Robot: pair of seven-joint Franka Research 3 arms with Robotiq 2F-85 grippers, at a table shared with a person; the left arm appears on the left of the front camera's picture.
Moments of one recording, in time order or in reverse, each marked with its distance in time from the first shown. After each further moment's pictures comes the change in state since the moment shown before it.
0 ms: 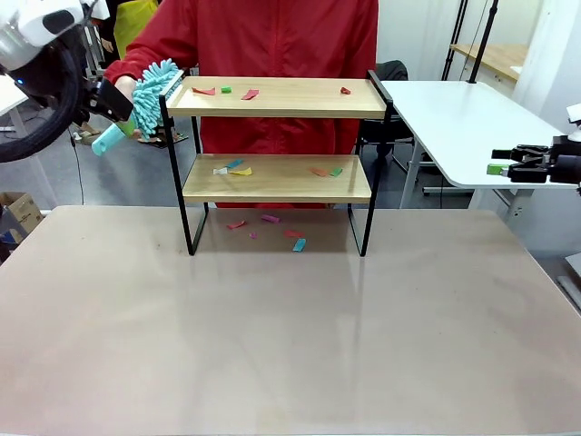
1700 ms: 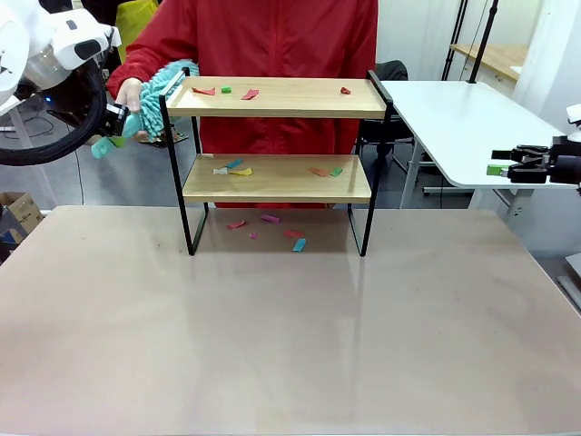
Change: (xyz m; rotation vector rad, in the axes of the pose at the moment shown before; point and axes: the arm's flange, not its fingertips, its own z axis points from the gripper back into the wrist) left arm 0.016 0.026 -0.057 0.049 0.058 0.066; right arm -0.001 0.000 0.000 0.000 0.006 0.003
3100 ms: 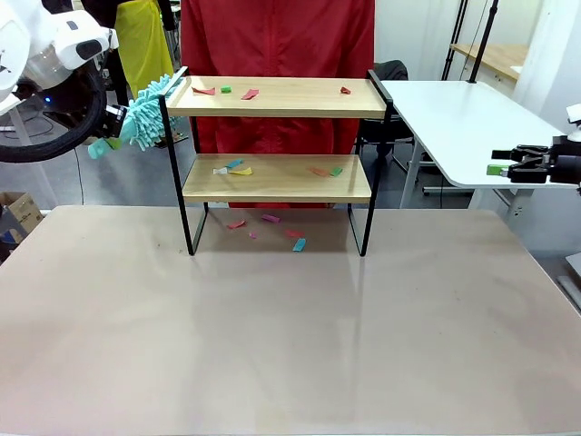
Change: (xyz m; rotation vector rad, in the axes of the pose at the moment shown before) left arm 0.000 0.000 -0.001 0.027 0.028 0.042; right arm 0.000 0.000 0.000 0.000 0.001 -0.001
